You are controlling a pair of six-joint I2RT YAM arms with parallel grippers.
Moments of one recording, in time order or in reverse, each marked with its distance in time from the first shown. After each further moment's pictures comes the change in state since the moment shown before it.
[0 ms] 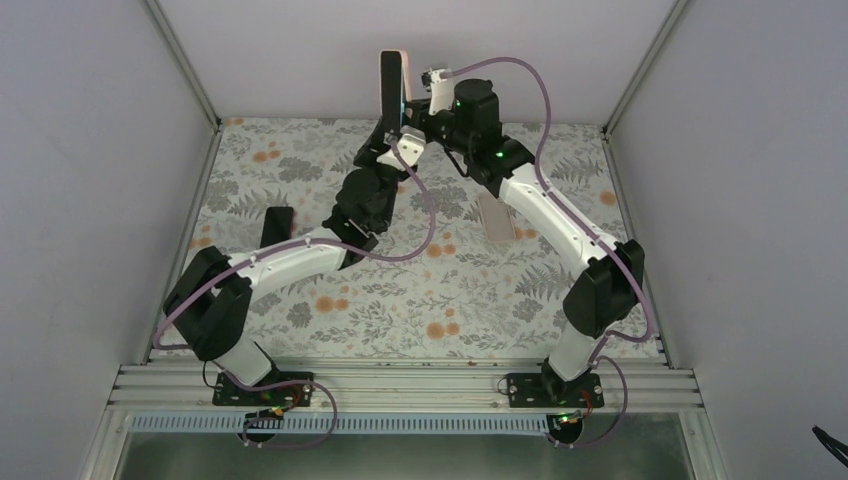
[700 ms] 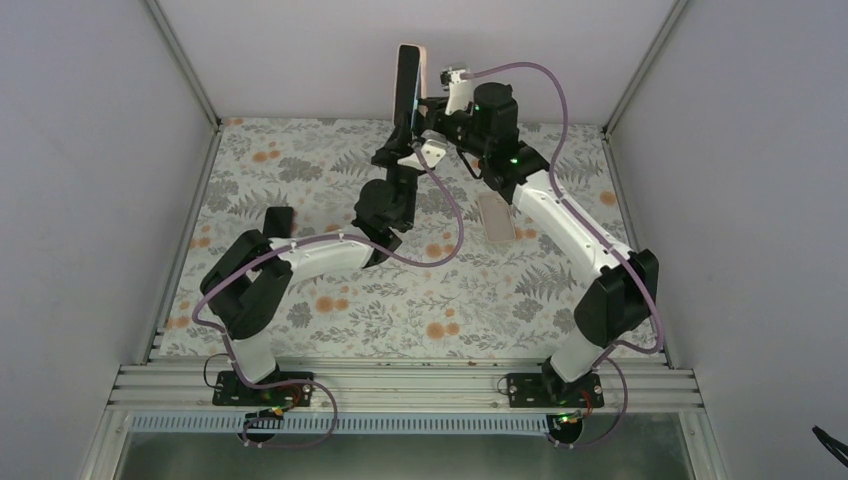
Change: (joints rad) left arm -0.050 0.204 0.100 0.318 -0.083 0.235; right arm -0.042 -0.071 -0.102 0.098 -0.030 0.038
